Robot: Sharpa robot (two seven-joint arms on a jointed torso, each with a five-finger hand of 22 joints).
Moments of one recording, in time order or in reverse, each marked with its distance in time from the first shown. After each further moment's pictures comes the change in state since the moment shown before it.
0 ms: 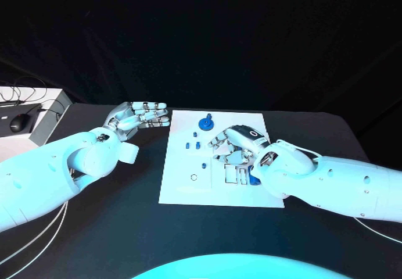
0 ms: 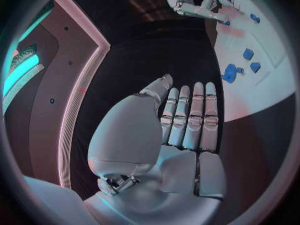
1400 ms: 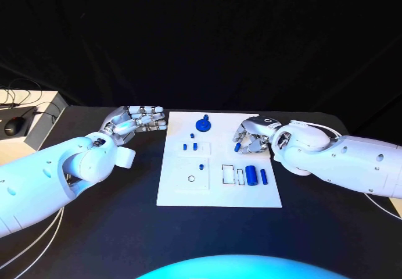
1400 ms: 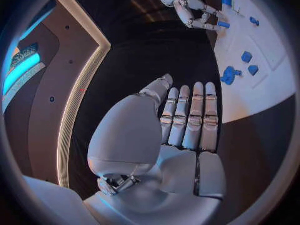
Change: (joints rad) left arm -0.009 -0.001 0.000 0.003 0.004 0.013 0.005; left_hand 0.000 0.000 0.000 0.000 0.000 0.004 -0.004 0.000 0.000 0.006 -0.005 0.000 0.000 0.000 0.000 0.000 0.000 0.000 0.000 0.000 0.000 -0.012; right arm 0.076 -0.048 0.002 -0.143 -0.036 0.300 -0.014; right_hand 0.029 0.012 -0.109 0.032 0.009 -0.003 0.021 0.000 -0.006 -0.057 0.020 -0.009 0.000 -0.009 0.017 0.037 -0.011 -0.006 0.000 0.005 0.069 0.000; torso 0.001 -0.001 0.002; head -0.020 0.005
